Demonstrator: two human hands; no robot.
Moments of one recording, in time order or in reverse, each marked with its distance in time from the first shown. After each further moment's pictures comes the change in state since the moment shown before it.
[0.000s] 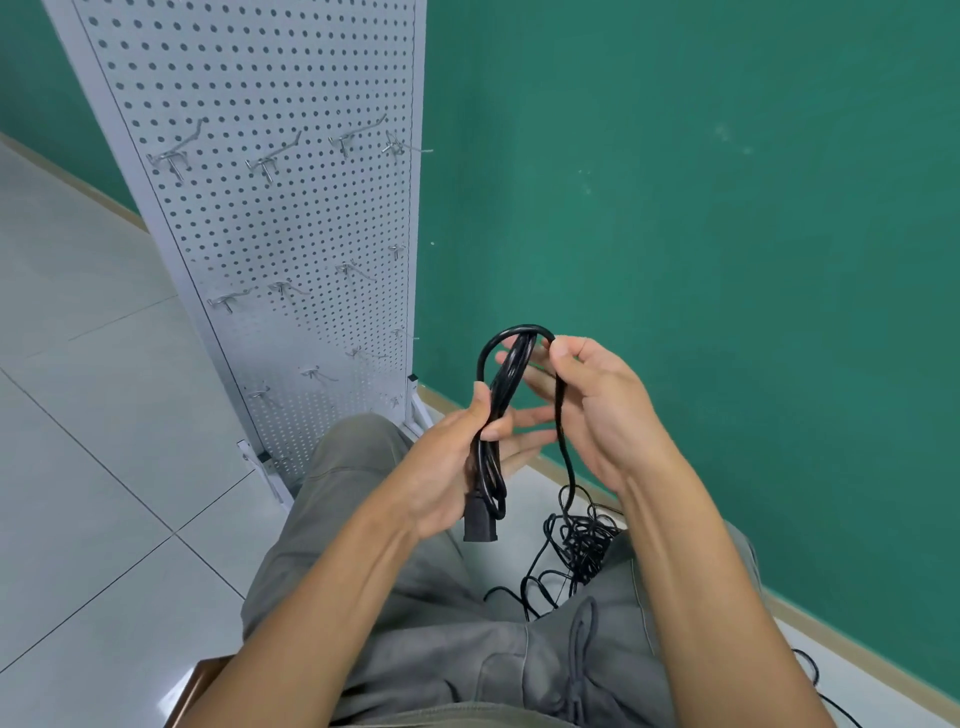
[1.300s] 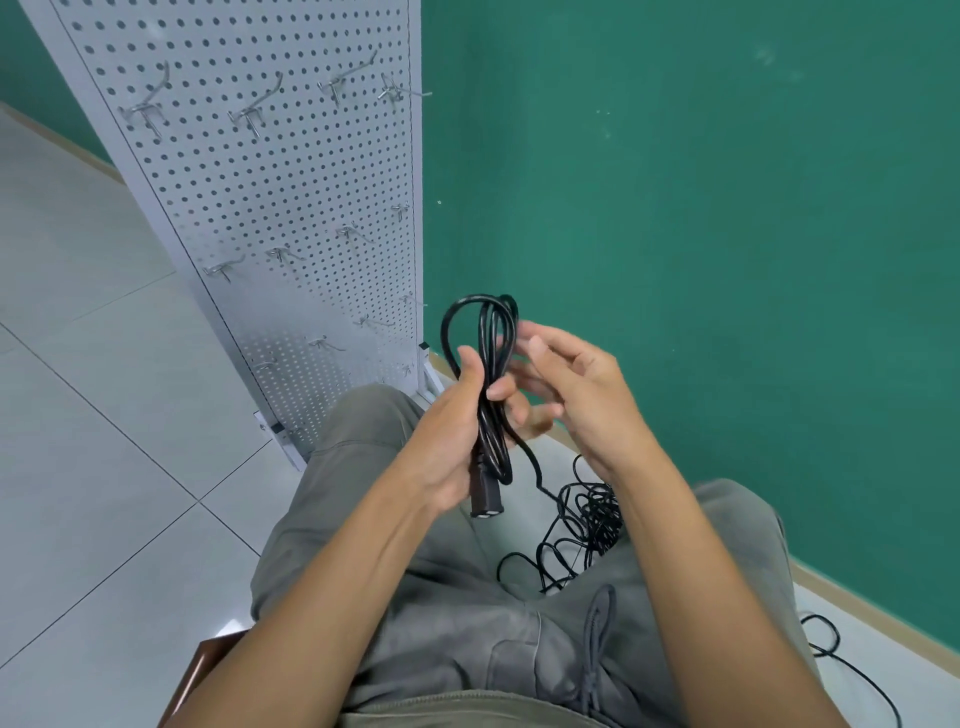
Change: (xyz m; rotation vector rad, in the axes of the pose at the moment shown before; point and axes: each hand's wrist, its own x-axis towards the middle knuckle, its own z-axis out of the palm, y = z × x) left_hand 0.019 -0.020 -0.012 -0.024 0.083 0.056; right_hand 0.016 0.045 -0.015 -0.186 -0.052 -0.066
